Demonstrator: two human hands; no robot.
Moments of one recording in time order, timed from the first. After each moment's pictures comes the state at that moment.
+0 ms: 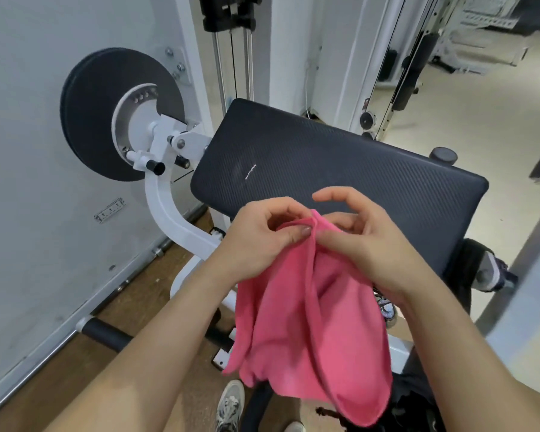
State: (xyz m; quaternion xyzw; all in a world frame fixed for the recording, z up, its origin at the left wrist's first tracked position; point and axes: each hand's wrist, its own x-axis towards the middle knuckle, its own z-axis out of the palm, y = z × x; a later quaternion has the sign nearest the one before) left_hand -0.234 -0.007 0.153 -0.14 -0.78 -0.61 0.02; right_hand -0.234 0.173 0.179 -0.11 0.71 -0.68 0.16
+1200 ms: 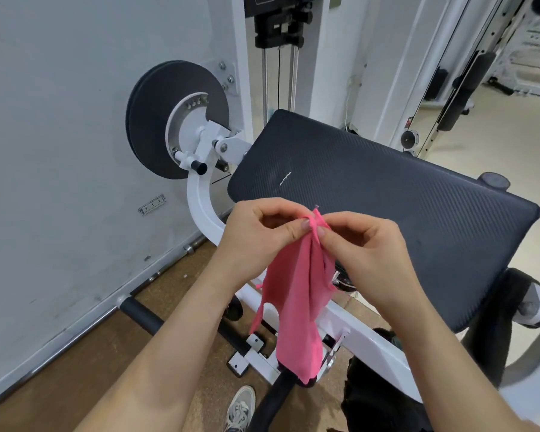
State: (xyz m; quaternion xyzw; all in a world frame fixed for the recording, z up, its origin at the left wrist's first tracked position) left_hand -0.198 -0.026 0.173 -0.04 -0.74 -0.67 0.11; right_hand -0.217 0.143 0.181 -0.19 0.74 -0.65 0.05
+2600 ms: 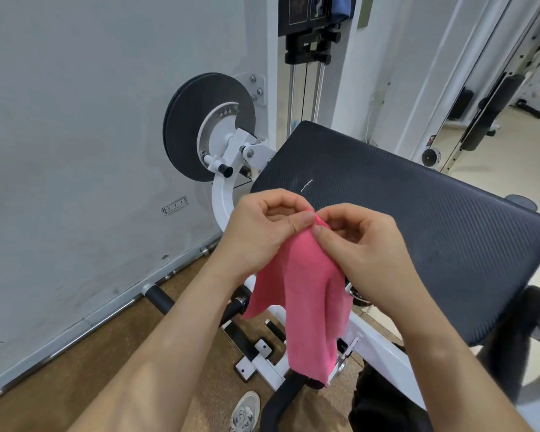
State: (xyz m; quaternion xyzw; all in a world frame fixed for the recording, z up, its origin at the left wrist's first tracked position) left_hand -0.171 -0.040 0.189 0.00 -0.72 -0.68 0.13; right_hand -0.197 0.121 0.202 -0.26 0.76 -0.59 0.03
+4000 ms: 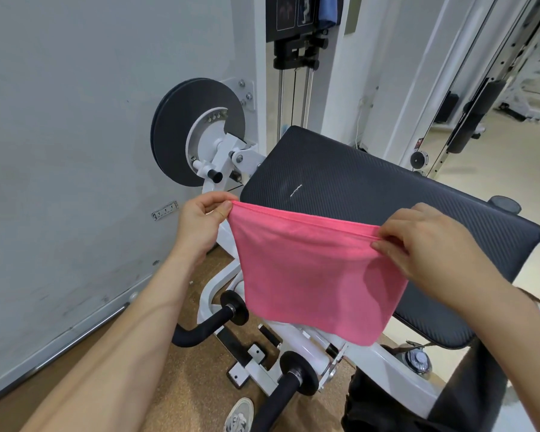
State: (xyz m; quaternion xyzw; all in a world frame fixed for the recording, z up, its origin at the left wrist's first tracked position) left_hand -0.218 -0.121 0.132 0.16 -0.72 -0.63 0.24; right_hand -0.252 0.204 0.199 -0.36 0.92 -0.07 -0.16
